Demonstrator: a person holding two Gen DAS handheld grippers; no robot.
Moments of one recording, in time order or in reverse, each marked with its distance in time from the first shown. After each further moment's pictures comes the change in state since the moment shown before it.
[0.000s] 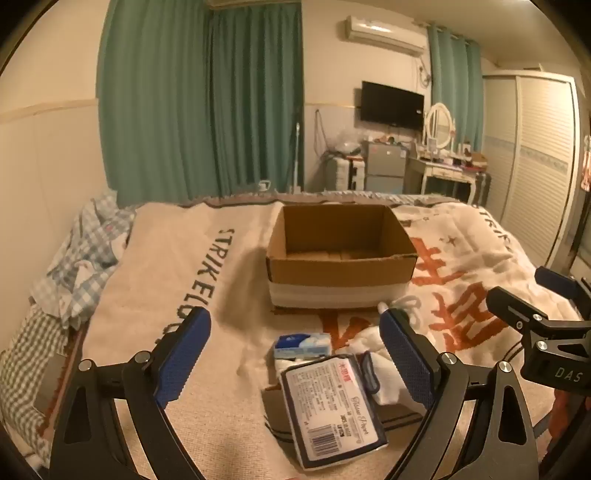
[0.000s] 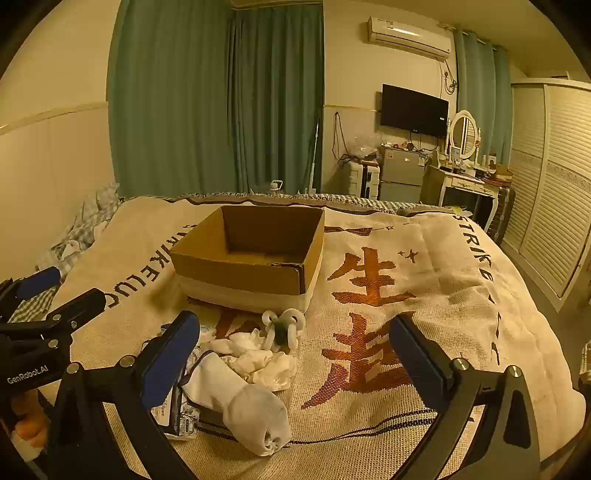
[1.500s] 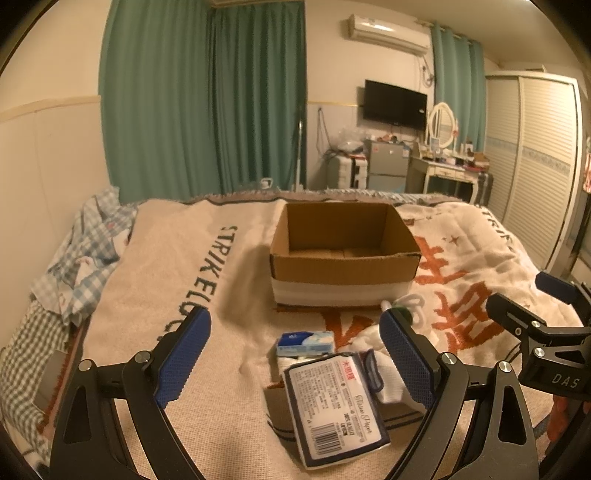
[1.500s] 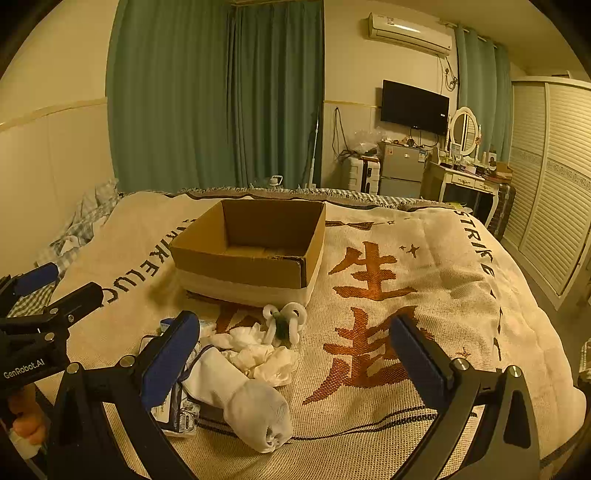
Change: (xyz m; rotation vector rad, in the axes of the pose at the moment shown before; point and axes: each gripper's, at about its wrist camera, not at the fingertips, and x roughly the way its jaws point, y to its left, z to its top) left arm 0.001 -0.004 -0.001 -0.003 0.008 0.005; right arm 0.004 0.001 -0.003 -0.002 0.010 -0.003
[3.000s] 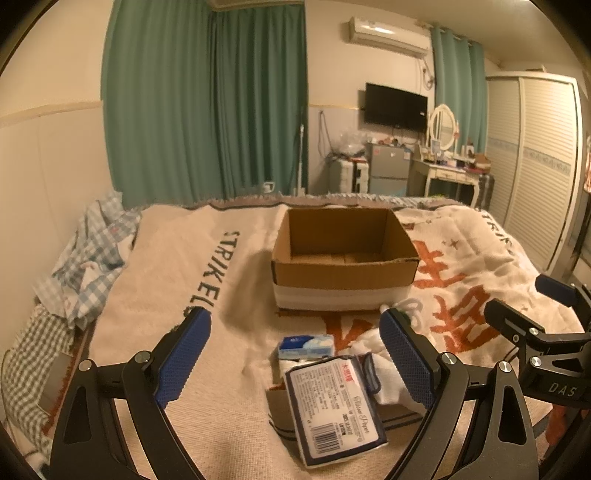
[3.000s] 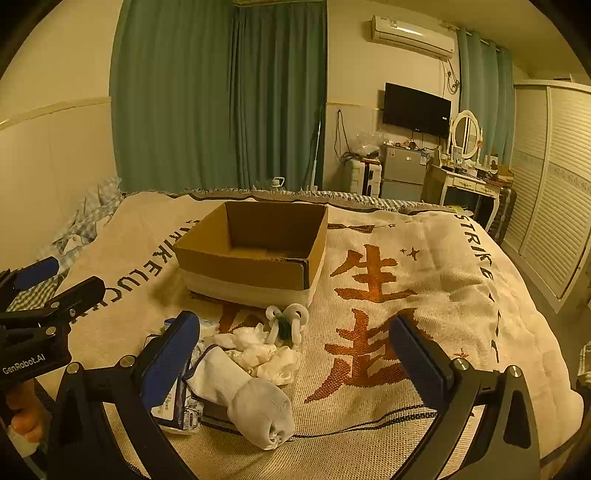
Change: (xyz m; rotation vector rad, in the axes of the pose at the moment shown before) left arm -0.009 0.009 0.005 0.000 -0.012 0.008; right arm -0.009 0.005 -0.003 -0.010 -0.002 0.007
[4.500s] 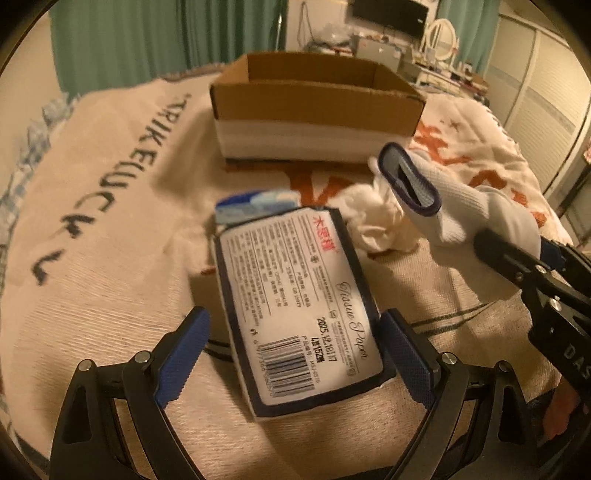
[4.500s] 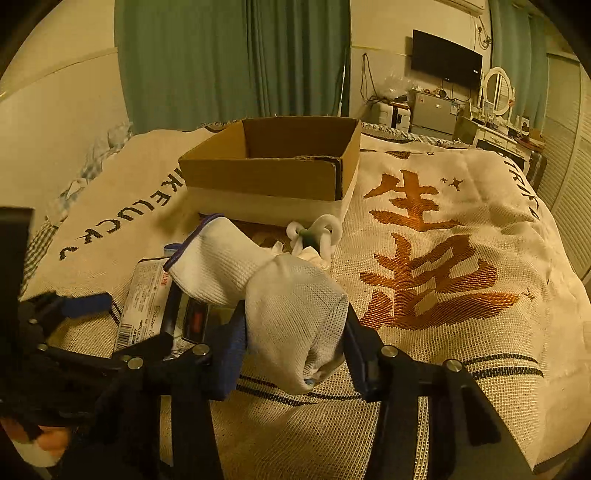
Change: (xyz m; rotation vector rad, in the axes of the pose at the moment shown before) left arm 0.089 -0.026 -0.079 -0.011 0.466 -0.116; right arm 0.063 0.006 -0.052 -0.014 0.240 0.110
